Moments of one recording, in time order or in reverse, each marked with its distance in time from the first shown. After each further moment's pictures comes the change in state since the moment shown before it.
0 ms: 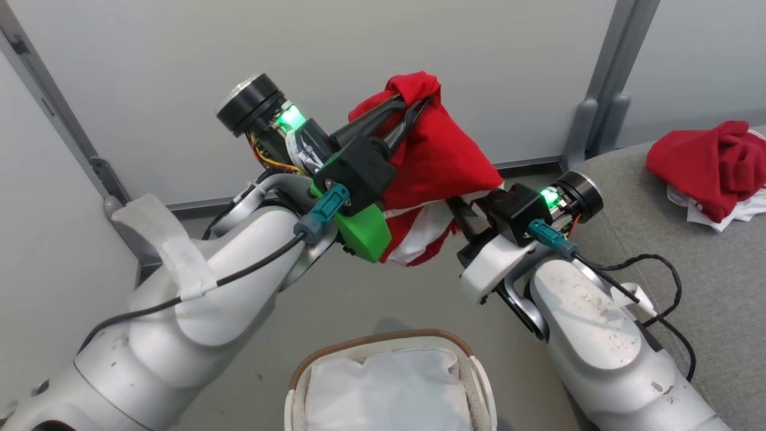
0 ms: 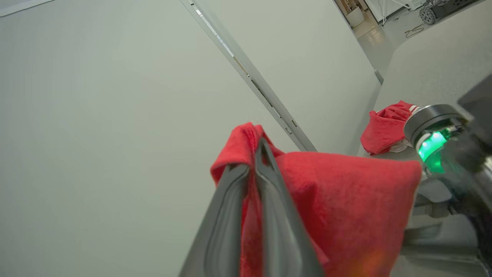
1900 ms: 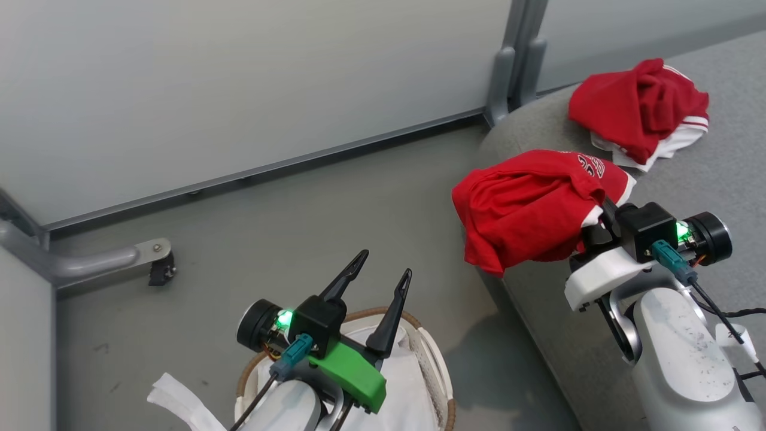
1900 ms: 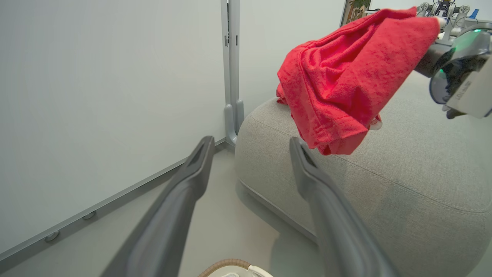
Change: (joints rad) left arm 0.616 -0.200 0.287 0.087 -0.065 -0.016 -0.122; right arm 0.200 -0.060 -0.367 -0.108 -0.113 0.000 0.000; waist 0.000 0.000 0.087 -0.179
